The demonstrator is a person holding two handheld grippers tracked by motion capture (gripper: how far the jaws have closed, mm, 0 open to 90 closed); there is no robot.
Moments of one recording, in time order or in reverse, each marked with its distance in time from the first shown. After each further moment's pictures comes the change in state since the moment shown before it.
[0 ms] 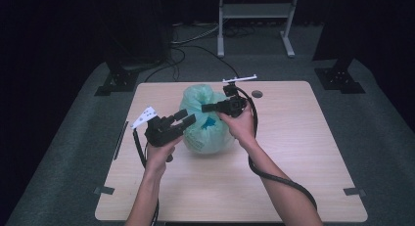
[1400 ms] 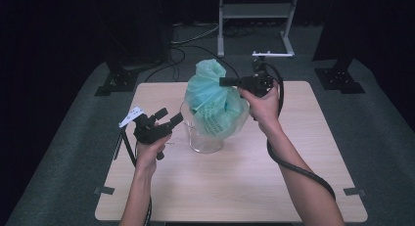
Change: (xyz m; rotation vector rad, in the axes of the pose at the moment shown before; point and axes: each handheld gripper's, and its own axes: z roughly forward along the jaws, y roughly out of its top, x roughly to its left) left arm 0.029 0.000 -0.015 -0.036 0.112 -0.080; right arm 0.021 0.041 -0.090 -0.196 0.044 -0.020
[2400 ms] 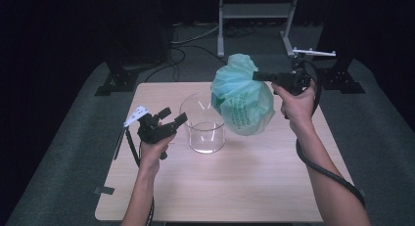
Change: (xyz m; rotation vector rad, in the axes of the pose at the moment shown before) left arm -0.010 -0.001 0.008 0.017 0.010 0.025; right arm -0.024 0.003 -0.080 -0.095 -0.093 0.031
